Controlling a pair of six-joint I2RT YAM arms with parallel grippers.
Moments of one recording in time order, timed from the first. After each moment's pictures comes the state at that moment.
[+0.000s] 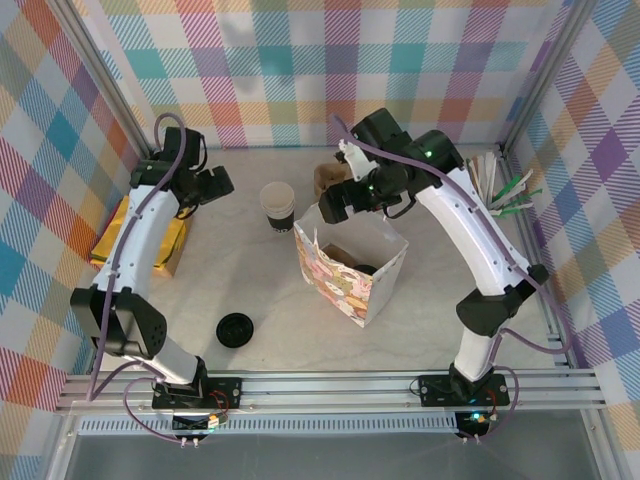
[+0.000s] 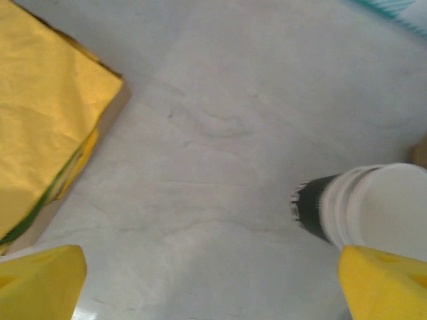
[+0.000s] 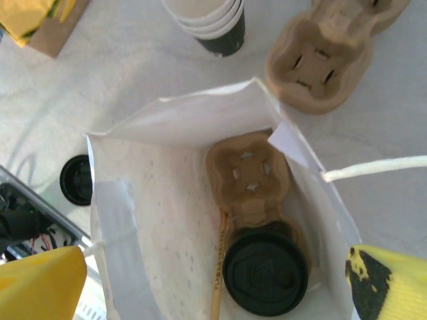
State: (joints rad) left arm -0.08 1.57 1.62 -1.05 -0.14 -0.50; right arm 0.69 1.79 2.28 -1.51 -0.13 0.21
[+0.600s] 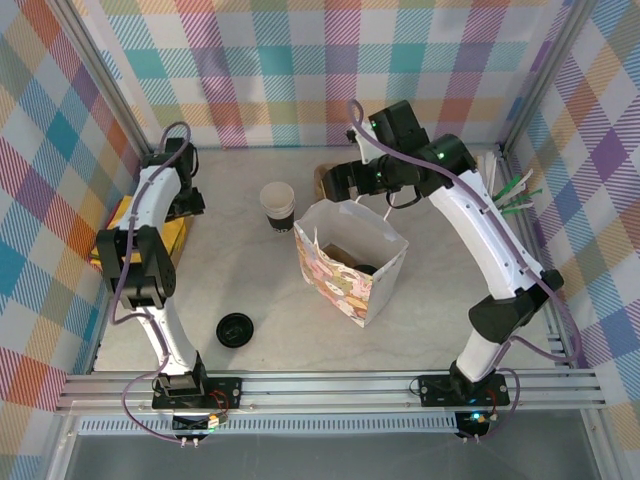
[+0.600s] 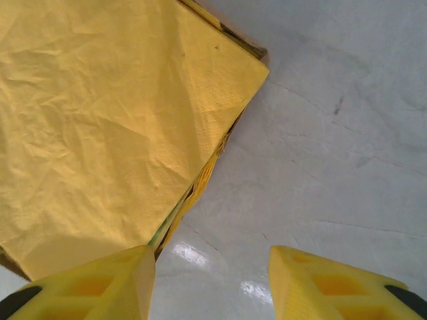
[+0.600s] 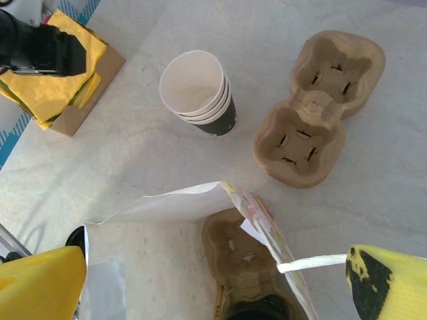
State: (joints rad) left arm 0.08 1.94 1.71 -1.10 -0.29 -0.30; right arm 0.61 1.70 2.11 -1.22 -0.17 0.22
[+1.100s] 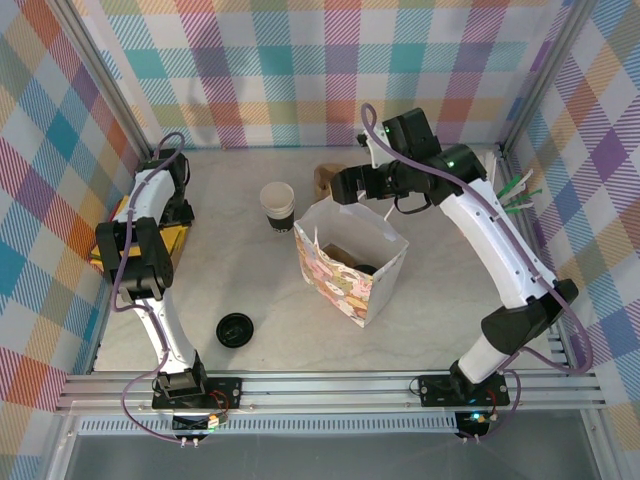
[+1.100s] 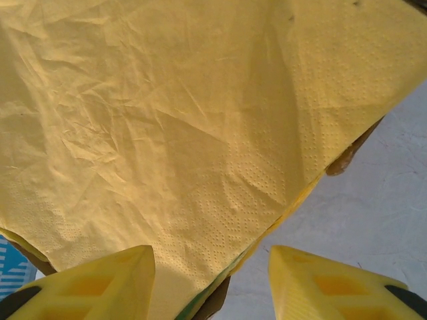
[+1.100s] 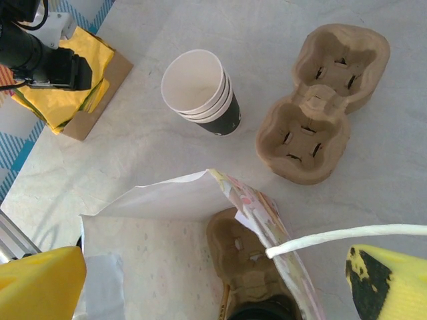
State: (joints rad) left arm 0.14 2.01 1.69 -1.12 -0.38 -0.25; right arm 0.55 1.61 1.94 -1.12 -0.24 0.23
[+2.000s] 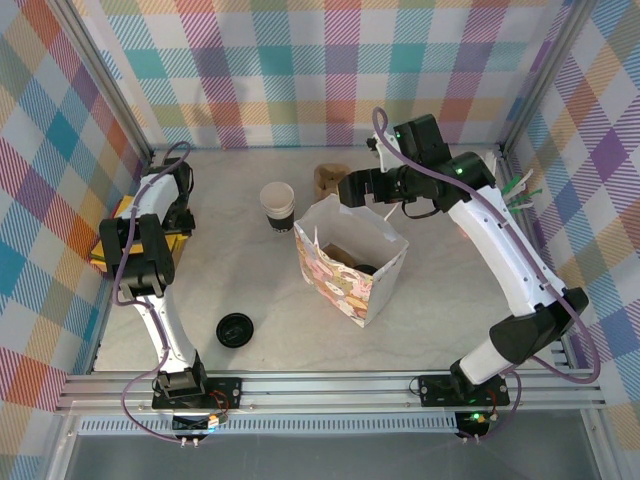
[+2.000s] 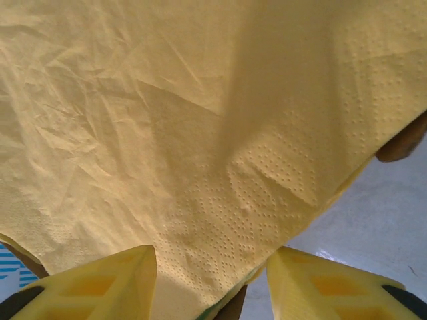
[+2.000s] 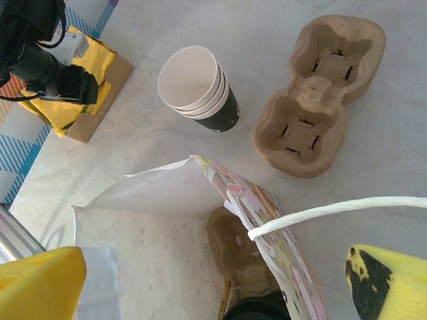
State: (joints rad) left arm 0.14 2.04 1.64 -1.11 -0.43 -0.21; right arm 0.52 1.55 1.83 -1.07 -0.28 0.24
